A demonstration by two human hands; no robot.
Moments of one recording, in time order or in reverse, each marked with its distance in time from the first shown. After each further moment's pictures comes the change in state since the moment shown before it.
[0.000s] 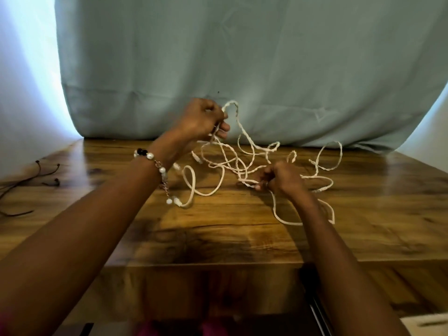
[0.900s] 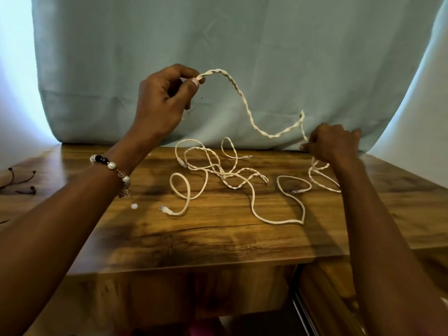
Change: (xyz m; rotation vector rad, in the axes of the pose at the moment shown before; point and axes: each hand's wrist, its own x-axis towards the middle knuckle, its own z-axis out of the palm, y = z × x) left_hand -0.012 0.015 -0.030 0.102 0.268 0.695; right_hand 0.000 0.035 -0.125 -0.656 0.347 0.279
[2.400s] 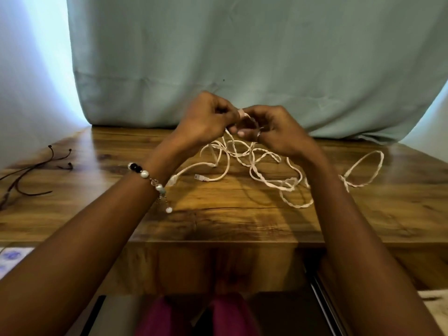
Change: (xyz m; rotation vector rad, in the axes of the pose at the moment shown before) left_hand -0.043 0.020 0.014 0.050 -0.297 -0.445; right_hand -0.064 -0.124 -0.017 1.179 -0.320 -0.624
